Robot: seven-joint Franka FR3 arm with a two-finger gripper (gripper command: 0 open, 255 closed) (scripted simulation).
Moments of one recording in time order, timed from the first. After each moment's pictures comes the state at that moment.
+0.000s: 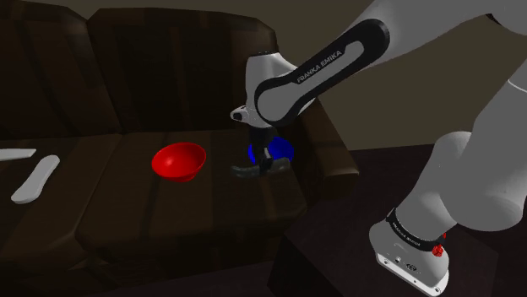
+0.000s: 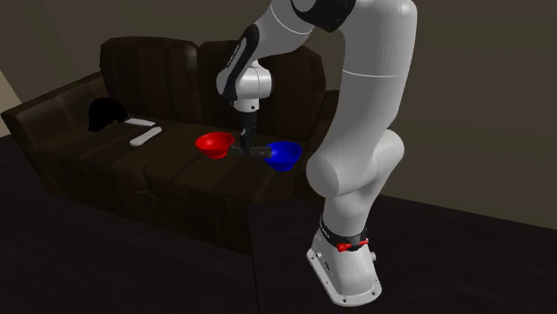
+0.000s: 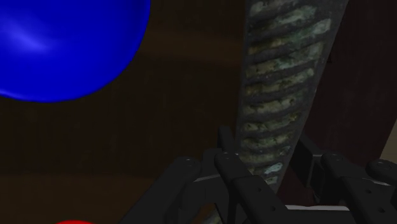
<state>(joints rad) 0.38 0.03 0.05 -2.38 0.17 2.28 -0.85</state>
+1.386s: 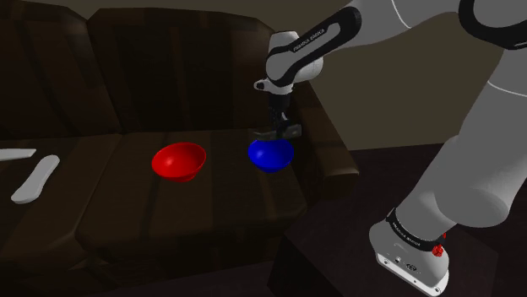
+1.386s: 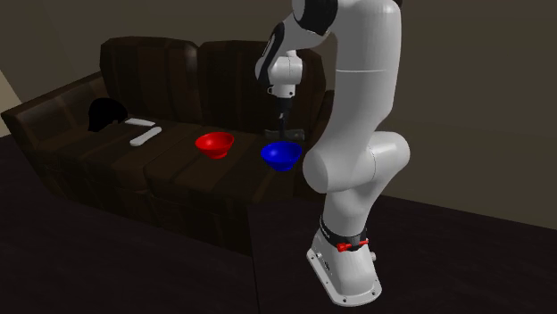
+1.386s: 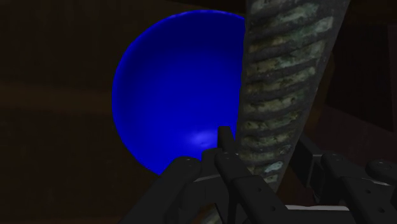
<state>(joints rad) 0.19 0.15 -0.13 -2.18 0.12 2.17 -1.17</state>
